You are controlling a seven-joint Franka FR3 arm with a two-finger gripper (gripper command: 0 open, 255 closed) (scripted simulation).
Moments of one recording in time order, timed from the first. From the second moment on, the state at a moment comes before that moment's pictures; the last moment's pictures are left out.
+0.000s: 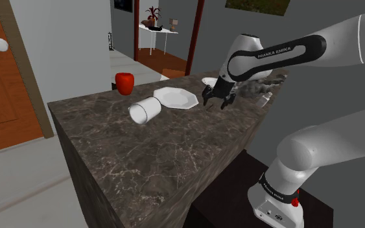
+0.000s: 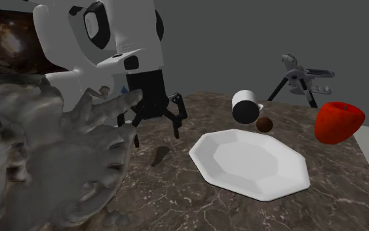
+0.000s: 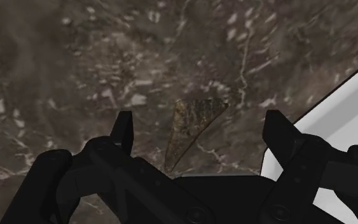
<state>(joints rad) -0.28 -0.58 0.13 -2.71 0.11 2.29 0.58</state>
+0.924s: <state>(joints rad) -0.28 -0.57 0.14 -2.72 0.11 2.32 0.58</state>
